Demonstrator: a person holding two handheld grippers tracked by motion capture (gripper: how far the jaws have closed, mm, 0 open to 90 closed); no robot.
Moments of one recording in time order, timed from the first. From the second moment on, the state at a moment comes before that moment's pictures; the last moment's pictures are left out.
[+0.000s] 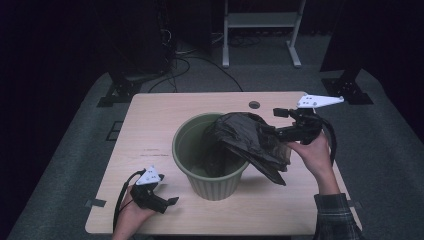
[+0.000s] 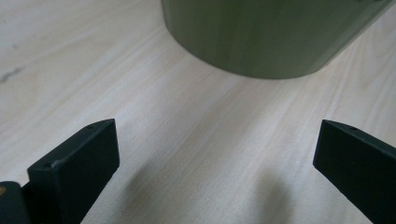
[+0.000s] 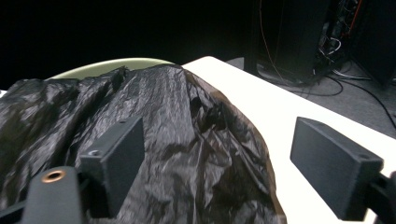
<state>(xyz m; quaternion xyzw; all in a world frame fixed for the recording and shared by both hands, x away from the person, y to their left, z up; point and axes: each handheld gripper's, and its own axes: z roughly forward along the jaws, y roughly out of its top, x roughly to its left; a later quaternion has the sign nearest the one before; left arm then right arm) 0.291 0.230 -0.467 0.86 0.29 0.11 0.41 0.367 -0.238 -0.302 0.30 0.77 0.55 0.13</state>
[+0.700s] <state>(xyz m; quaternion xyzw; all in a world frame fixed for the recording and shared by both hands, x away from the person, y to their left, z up) 0.281 0.235 -0.374 0.85 0.23 0.08 0.47 0.364 -0.246 -0.307 0.29 0.77 0.56 0.12</state>
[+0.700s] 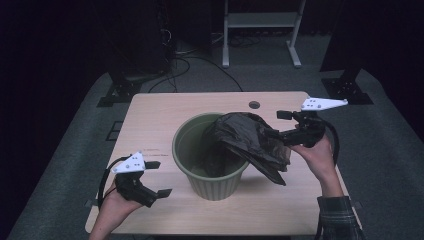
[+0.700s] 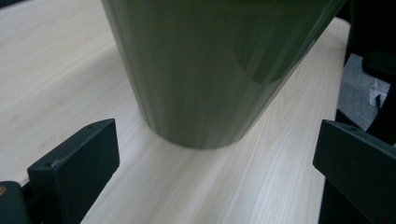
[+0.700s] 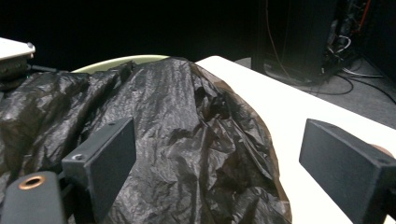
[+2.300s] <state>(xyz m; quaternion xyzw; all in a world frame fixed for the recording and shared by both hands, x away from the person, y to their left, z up) 0.347 0.100 -0.275 0.88 0.06 0.09 0.47 0.365 -0.235 -0.308 0.28 0.77 0.56 0.10</state>
